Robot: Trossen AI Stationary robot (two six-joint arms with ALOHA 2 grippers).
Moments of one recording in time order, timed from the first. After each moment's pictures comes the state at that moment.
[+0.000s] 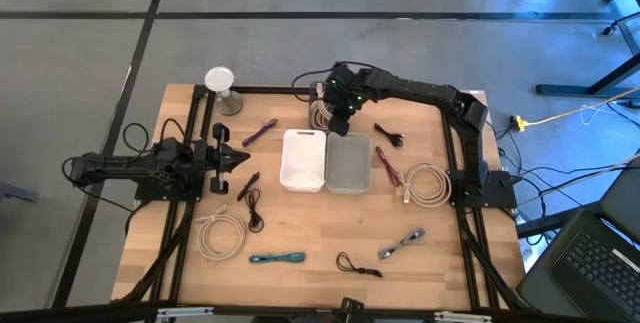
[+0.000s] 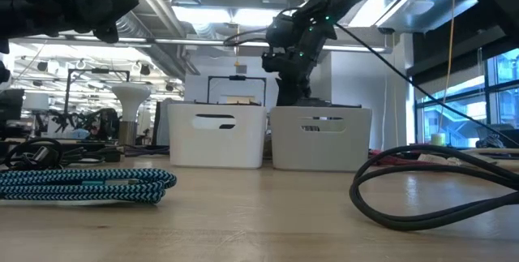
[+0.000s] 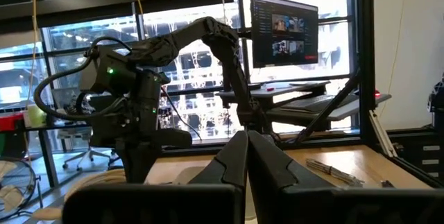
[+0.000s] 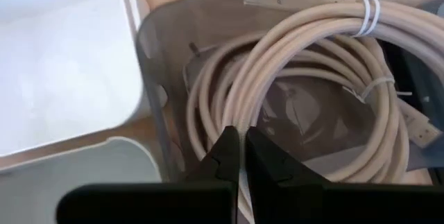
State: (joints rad) left arm 0.06 0.09 0.01 0.33 -0.03 0.09; right arm -0.47 2.02 1.66 -0.78 -0.14 -0.15
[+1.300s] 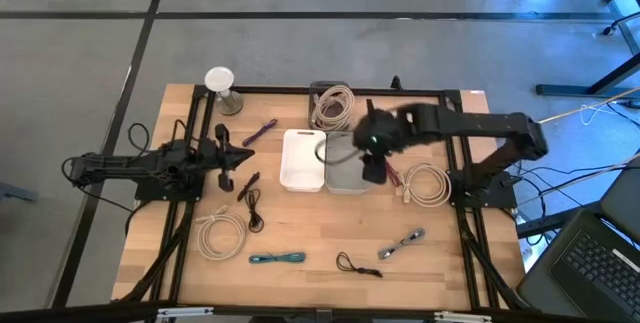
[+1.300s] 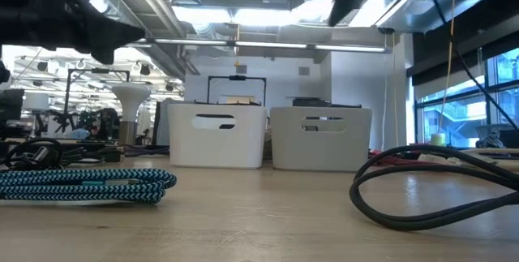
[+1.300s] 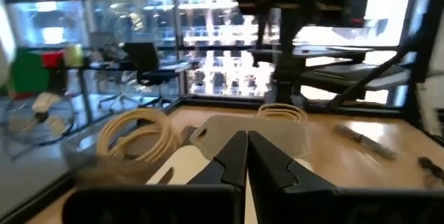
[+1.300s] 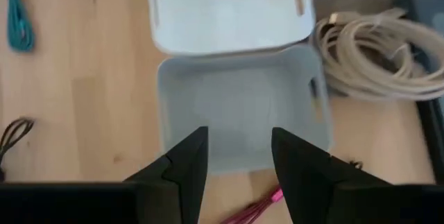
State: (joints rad) left arm 0.06 0.10 0.01 0.17 -0.19 0.00; right arm 0.03 1.53 1.54 -1.12 0.14 0.13
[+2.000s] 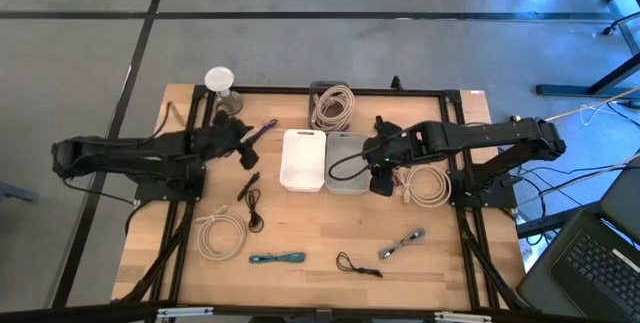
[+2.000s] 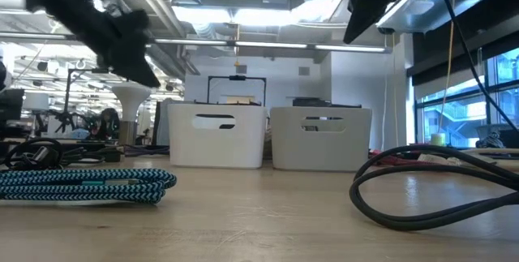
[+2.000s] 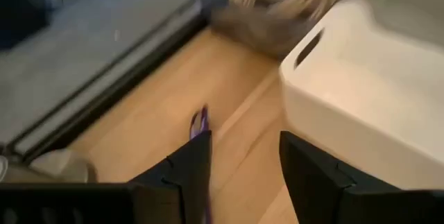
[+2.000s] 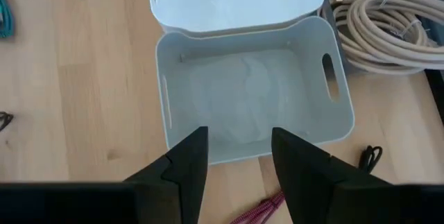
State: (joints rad) left arm 0.23 0.79 0.45 -0.33 -0.47 -0.20; right arm 0.10 1.41 1.28 -0.95 0.22 0.21
